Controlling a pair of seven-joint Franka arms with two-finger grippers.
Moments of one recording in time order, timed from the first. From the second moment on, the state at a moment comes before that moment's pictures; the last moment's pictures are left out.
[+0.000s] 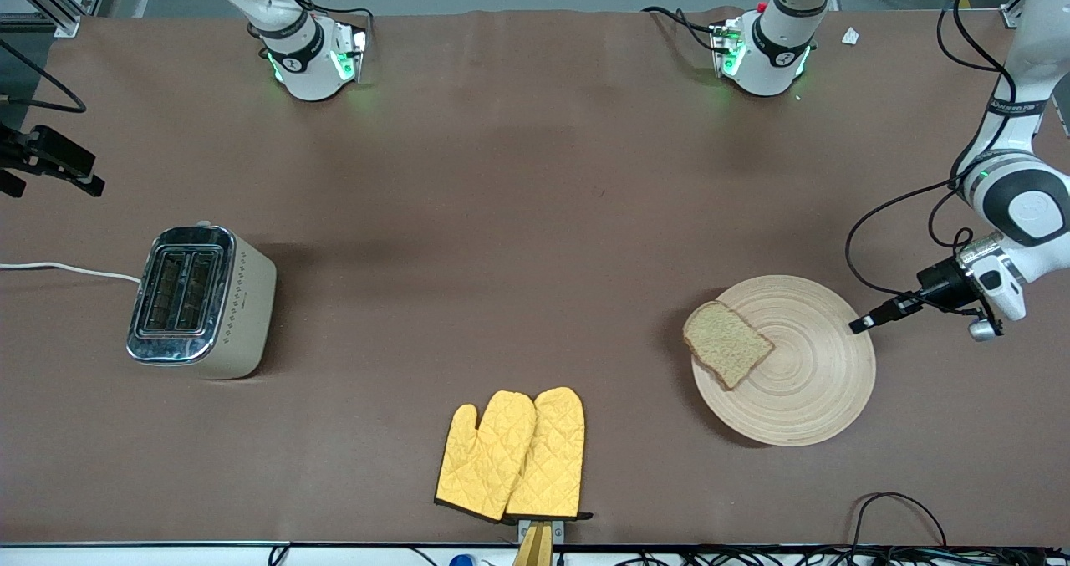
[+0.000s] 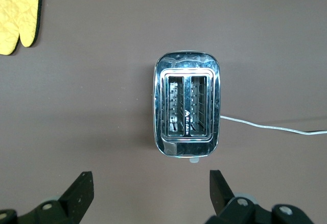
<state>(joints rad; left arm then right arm) 0.64 0.48 -0.37 -1.96 -0.91 2.29 0.60 -0.10 0.01 0.05 -1.48 0.00 1.53 -0.04</state>
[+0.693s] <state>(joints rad) 0.80 0.57 -0.37 -1.96 -0.91 2.21 0.72 -0.10 0.01 0.05 -1.48 0.00 1.53 -0.04</state>
